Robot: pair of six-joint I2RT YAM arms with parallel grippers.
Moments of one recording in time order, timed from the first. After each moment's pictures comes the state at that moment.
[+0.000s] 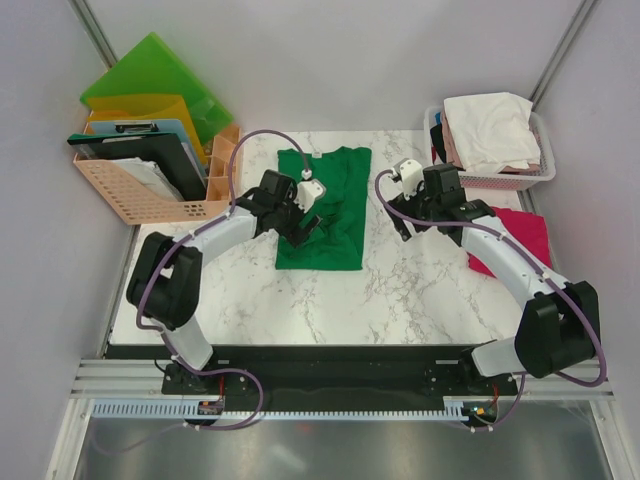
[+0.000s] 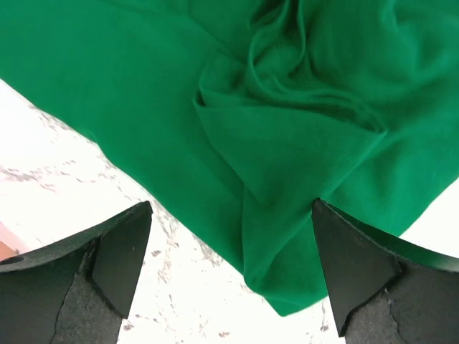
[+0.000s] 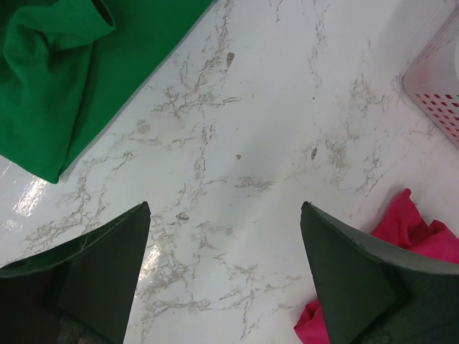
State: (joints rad) left arm -0.46 1.72 1.15 -0.30 0.15 0.40; right arm 0.31 1.41 1.08 -0.44 -0.08 -0.31
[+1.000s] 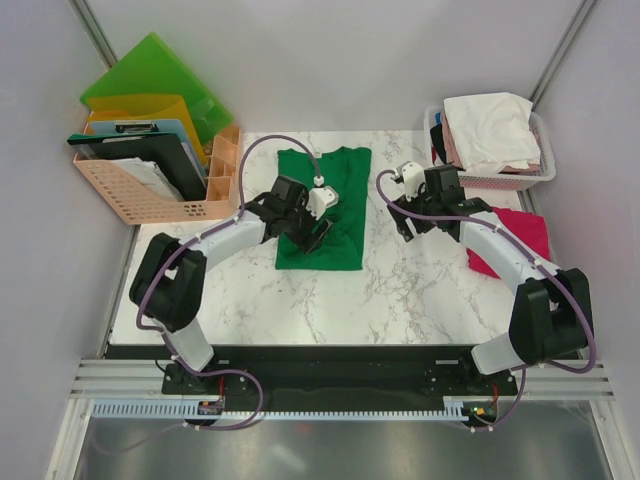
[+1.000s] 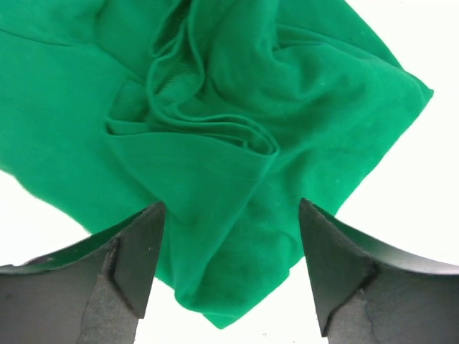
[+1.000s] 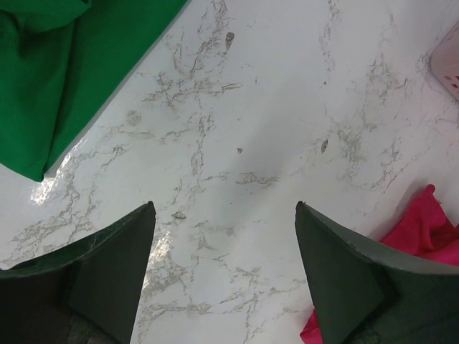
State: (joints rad) left arm -0.53 1.72 1.15 -0.31 0.23 0.32; right arm 0.27 1.47 1.08 -0.43 -0.12 -0.31
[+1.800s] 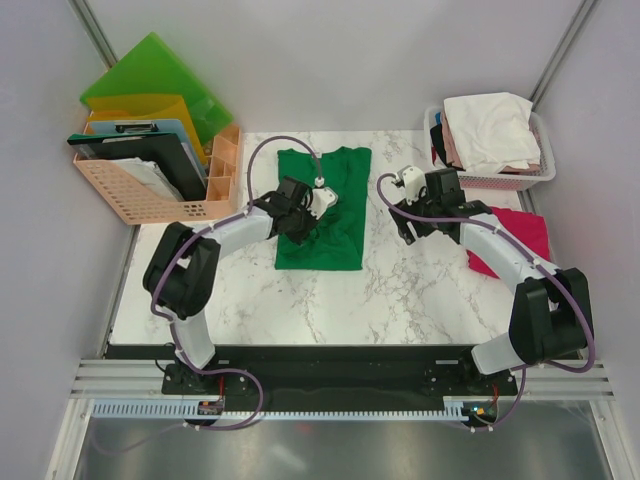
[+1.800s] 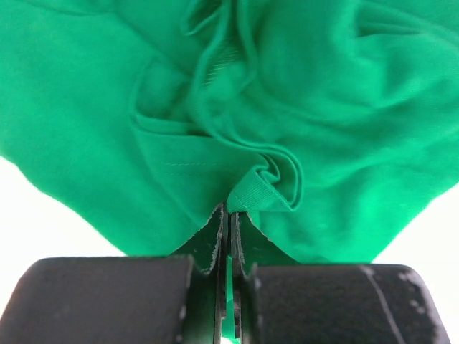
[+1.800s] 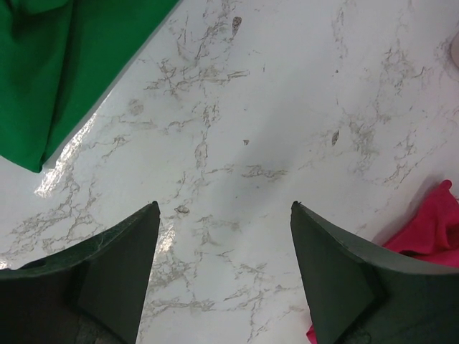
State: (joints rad) left arm -0.53 1.83 1.20 -0.31 0.13 0.32; right arm 0.26 1.47 1.05 -0.43 -0.13 -0.31
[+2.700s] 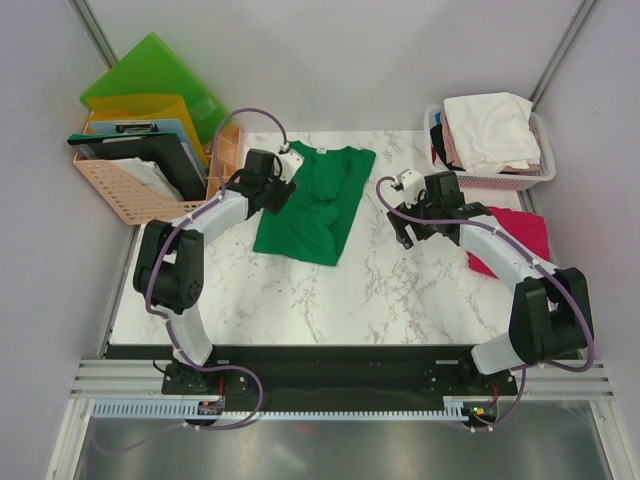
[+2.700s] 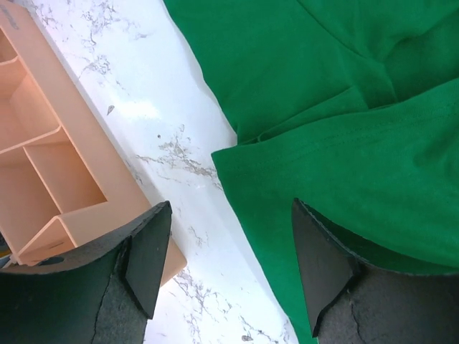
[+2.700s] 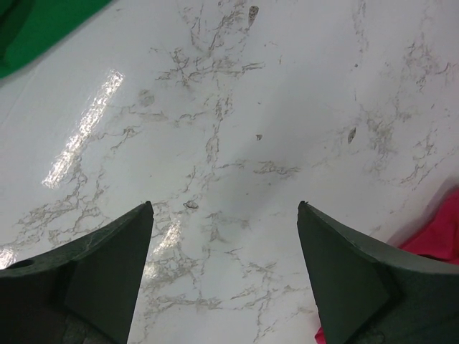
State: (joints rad) left arm -0.33 1.83 1.30 -0.18 -0.09 0.46; right arm 0.26 1.47 1.03 -0.43 -0.16 -0.32
